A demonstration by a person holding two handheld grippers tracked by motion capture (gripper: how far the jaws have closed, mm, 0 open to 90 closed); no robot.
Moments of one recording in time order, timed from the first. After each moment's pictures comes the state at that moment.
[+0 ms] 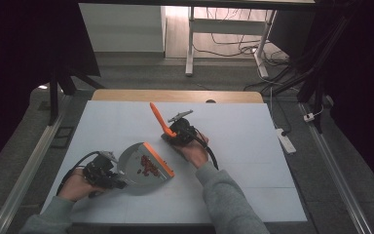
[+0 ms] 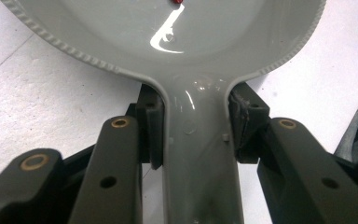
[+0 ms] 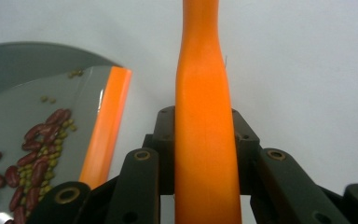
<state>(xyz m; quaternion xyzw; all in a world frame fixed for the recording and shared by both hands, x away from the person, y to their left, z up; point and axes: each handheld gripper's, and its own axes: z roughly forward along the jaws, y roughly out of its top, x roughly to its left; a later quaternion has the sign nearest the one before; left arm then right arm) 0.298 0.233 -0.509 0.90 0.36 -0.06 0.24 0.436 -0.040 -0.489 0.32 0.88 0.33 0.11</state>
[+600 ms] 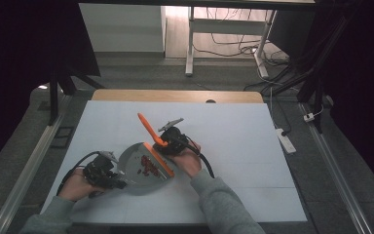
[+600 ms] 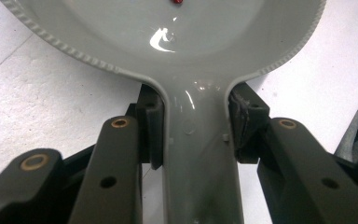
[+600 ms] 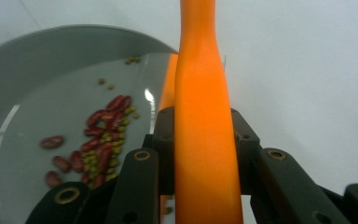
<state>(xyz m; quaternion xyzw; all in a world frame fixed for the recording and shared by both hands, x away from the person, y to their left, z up) 0.298 0.233 -0.509 0.90 0.36 -0.06 0.24 0.405 -0.017 -0.494 0.30 0.89 0.33 0.09</state>
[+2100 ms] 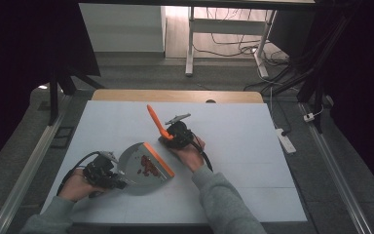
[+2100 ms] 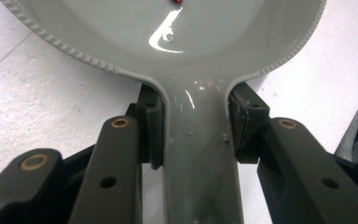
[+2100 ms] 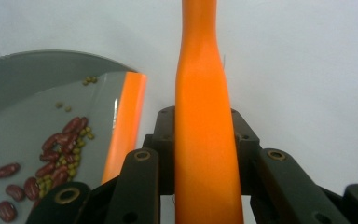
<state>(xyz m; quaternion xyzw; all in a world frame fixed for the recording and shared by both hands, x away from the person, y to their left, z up) 0.298 0.233 -0.510 0.90 0.36 -0.06 0.24 0.427 -0.030 -0.495 0.33 0.87 0.35 0.11</state>
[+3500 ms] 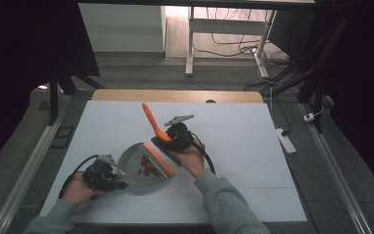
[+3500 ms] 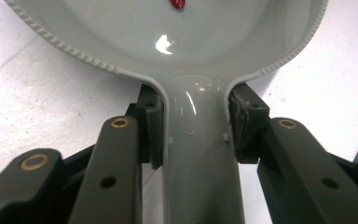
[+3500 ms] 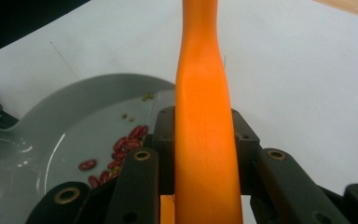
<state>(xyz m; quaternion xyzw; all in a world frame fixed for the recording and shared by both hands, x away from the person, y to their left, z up) 0.286 0.233 -0.518 0.89 0.36 -0.02 0.27 0.400 -0.035 -0.468 0.31 0.86 0.40 0.08</state>
